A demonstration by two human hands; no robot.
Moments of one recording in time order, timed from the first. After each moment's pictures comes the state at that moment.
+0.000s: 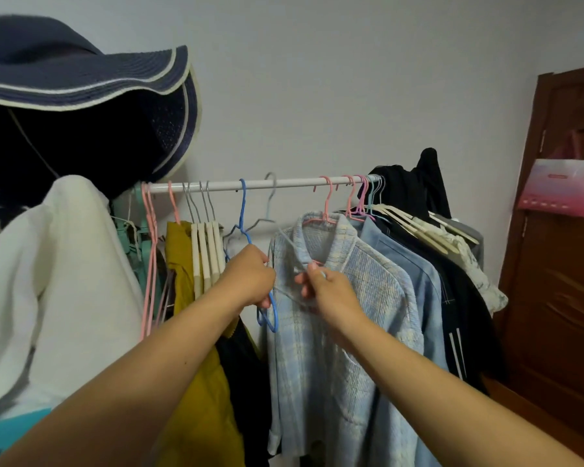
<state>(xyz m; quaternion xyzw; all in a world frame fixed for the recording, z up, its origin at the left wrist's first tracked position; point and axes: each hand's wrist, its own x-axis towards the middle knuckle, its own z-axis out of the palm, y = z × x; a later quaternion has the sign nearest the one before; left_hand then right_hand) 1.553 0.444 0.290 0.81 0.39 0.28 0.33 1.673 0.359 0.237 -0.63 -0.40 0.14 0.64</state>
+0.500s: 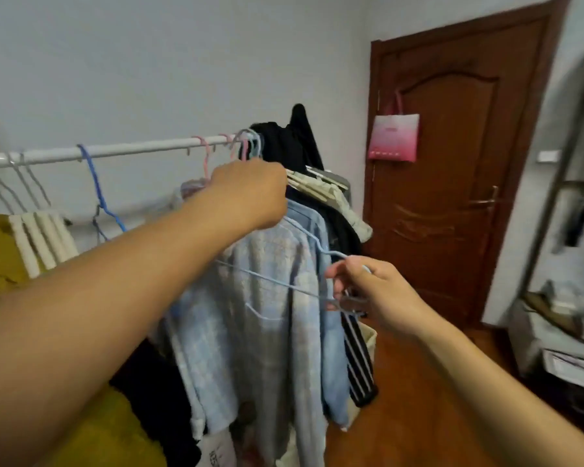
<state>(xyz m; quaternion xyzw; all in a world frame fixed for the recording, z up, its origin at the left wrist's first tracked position) 1.642 0.338 0.359 0.96 0.11 0.21 -0.14 1.705 0.156 0.203 -0.63 -0.32 0.13 0.69</state>
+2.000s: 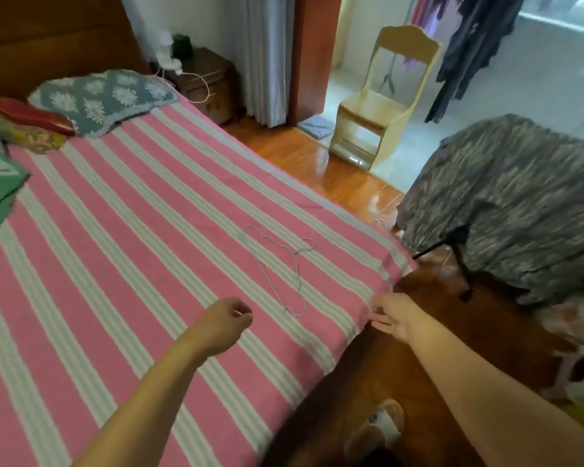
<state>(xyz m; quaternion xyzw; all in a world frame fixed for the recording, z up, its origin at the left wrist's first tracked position) 0.752 -0.325 -0.086 0.34 -0.81 -0.46 -0.14 0.529 -0.073 -0.156 -0.24 -0.73 0.53 -0.36</state>
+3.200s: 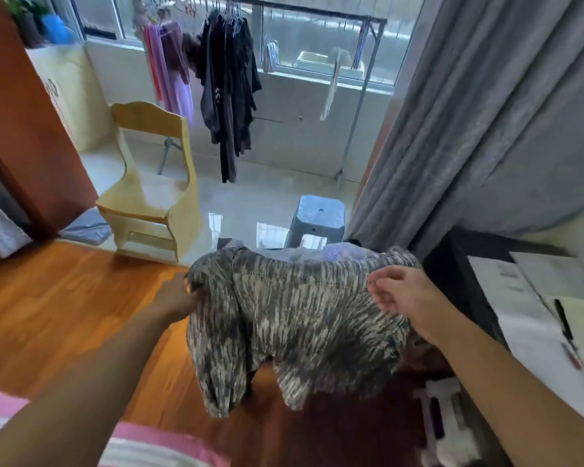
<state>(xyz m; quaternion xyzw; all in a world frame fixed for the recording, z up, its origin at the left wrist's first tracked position) -0.122 -0.089 -0.090 0.13 -0.91 -0.38 -0.11 -0.061 0.309 0.025 -0.18 -0.81 0.56 -0.08</state>
